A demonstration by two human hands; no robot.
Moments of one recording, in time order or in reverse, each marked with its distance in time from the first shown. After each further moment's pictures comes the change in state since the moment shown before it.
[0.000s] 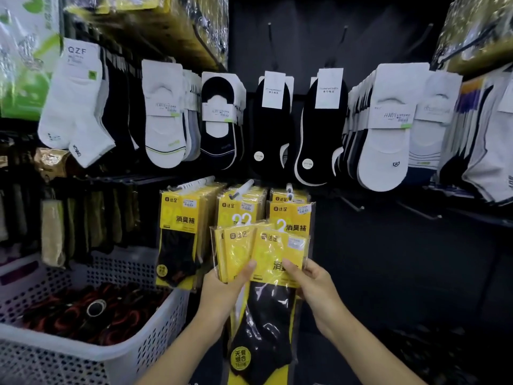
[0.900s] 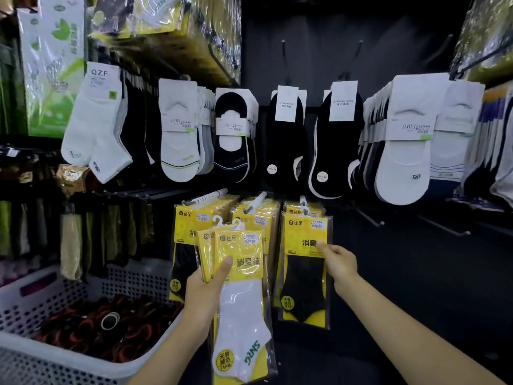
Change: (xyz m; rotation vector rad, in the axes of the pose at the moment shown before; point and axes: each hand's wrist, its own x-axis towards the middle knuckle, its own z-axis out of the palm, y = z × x) left_hand 0.026 0.018 -0.038 0.008 0.129 0.129; right_hand 0.102 -0.015 -0.019 -0.166 0.394 0.046
